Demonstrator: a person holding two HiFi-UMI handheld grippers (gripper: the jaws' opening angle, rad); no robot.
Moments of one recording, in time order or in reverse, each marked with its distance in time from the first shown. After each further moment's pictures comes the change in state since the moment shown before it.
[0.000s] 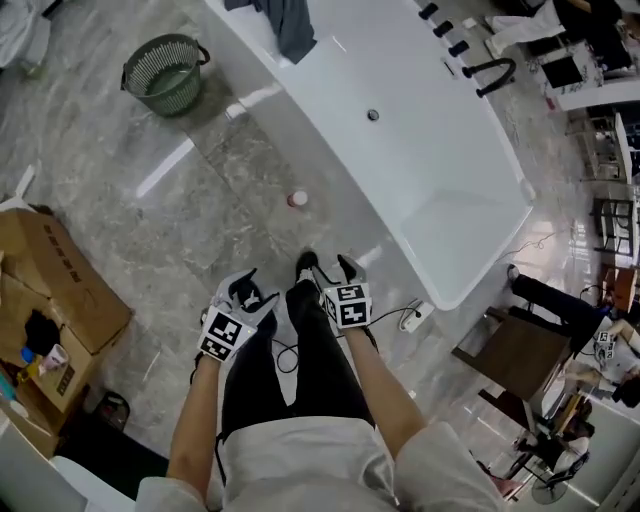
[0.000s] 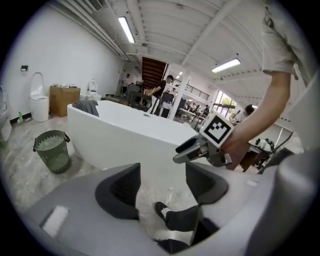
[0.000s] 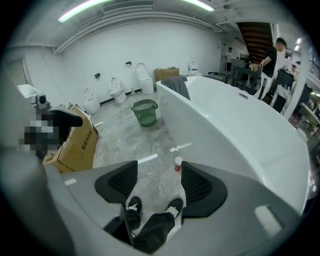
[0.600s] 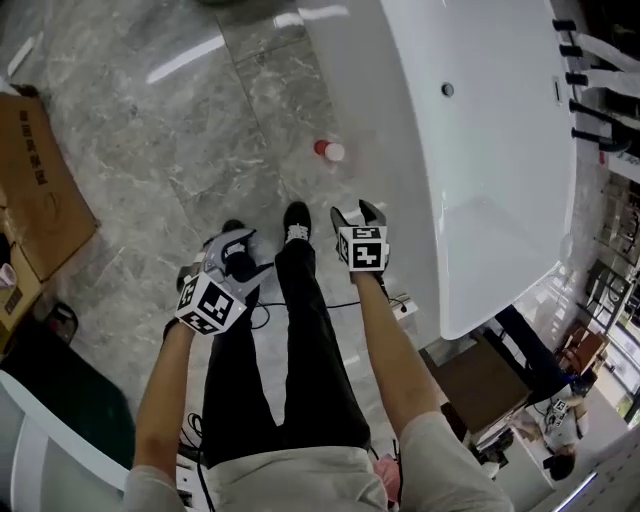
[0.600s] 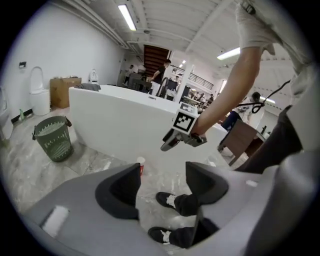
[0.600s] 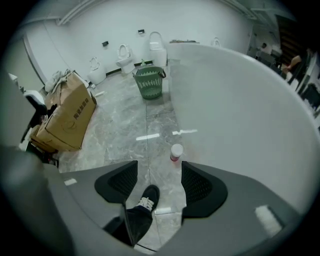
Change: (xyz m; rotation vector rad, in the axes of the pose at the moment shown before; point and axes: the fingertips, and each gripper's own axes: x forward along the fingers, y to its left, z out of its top) left arm 0.058 0.059 -0.117 -0.003 0.134 0.037; right arm 0.197 -0.050 -0.043 -0.200 0.261 0.041
